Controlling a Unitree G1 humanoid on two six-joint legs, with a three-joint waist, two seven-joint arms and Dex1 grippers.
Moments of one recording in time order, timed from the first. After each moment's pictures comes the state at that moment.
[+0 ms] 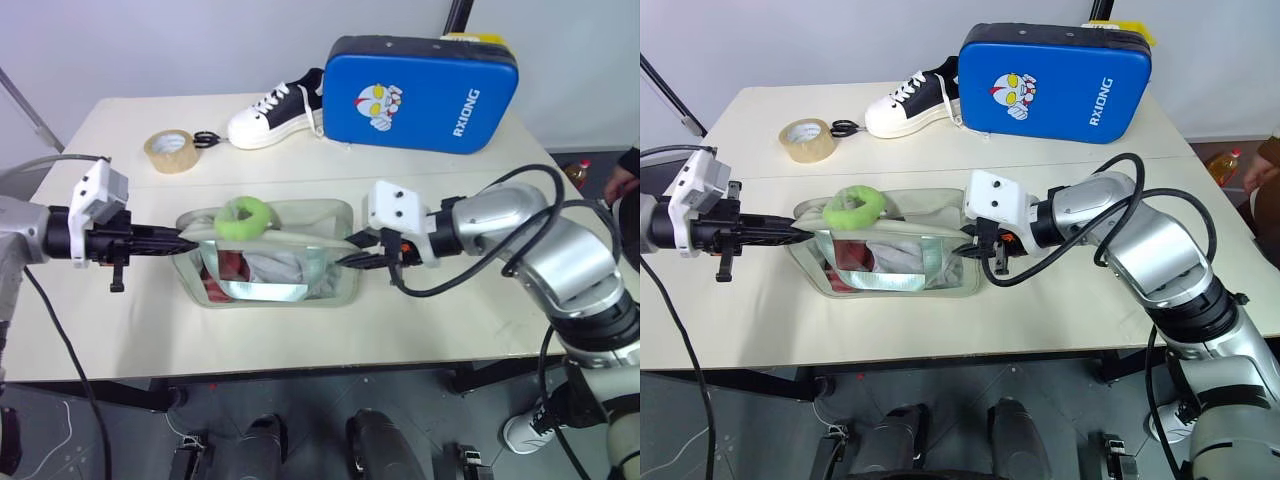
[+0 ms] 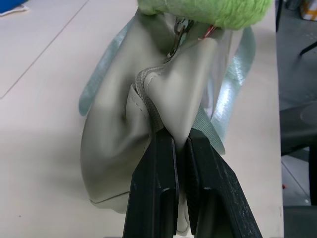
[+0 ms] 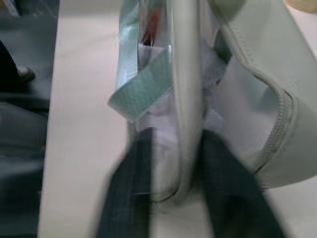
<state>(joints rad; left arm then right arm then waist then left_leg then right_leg) -0.51 1.07 0.14 0.10 -0.51 0.45 -1.46 -0.85 -0.81 0.28 -0.43 0.42 0.93 1.07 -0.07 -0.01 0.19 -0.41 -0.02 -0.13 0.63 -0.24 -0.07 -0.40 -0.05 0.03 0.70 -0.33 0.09</state>
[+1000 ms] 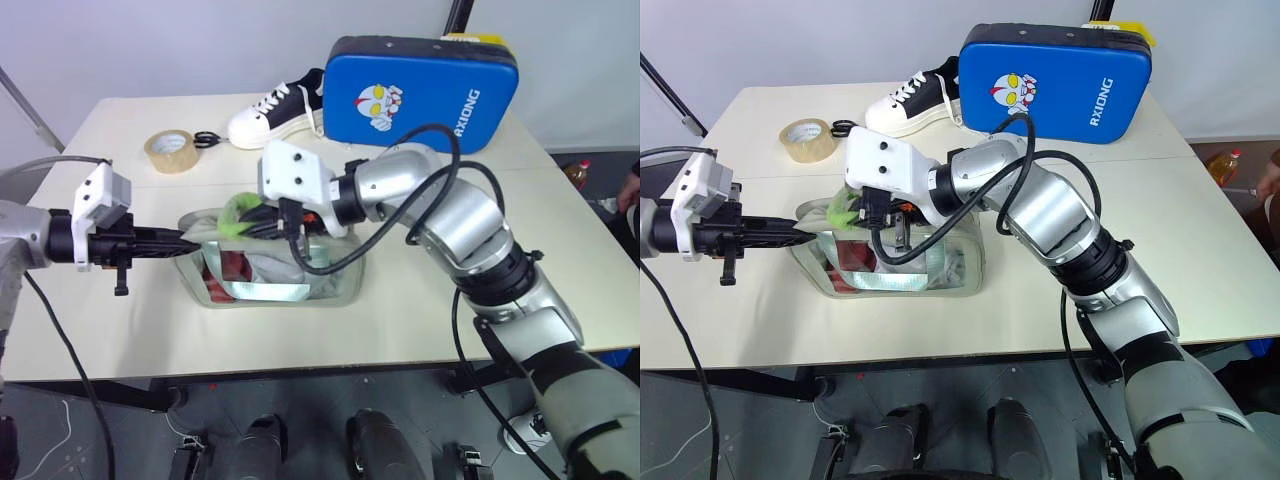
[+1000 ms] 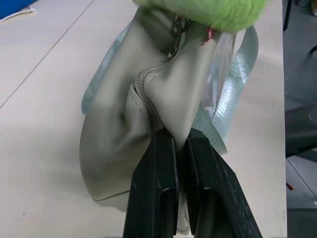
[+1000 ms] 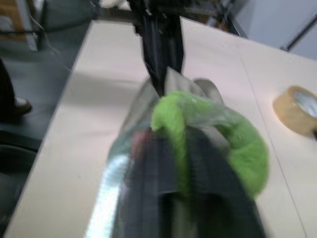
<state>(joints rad) -0.46 1.07 0.17 0.02 -0.52 0.47 -1.41 -1.14 -0.40 0.47 -0.16 0.28 0.75 0.96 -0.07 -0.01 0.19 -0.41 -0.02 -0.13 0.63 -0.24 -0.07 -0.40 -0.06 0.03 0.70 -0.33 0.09</state>
